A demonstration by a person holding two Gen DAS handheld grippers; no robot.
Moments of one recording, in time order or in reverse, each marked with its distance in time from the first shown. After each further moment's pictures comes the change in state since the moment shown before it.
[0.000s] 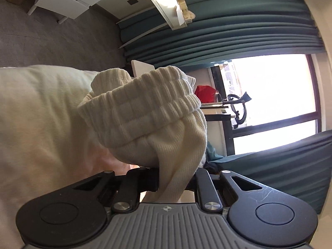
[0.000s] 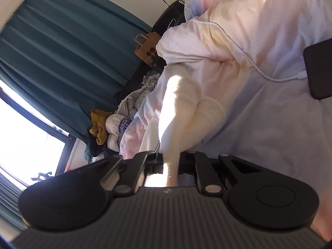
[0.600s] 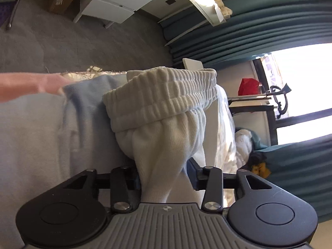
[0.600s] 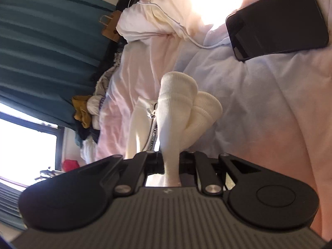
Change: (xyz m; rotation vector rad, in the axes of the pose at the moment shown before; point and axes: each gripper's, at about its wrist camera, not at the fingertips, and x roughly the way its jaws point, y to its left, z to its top) left arm -0.094 0.011 -0.001 0.108 0.047 0.315; right arm -0.057 -0.060 -0.003 0.150 0.211 -0.130
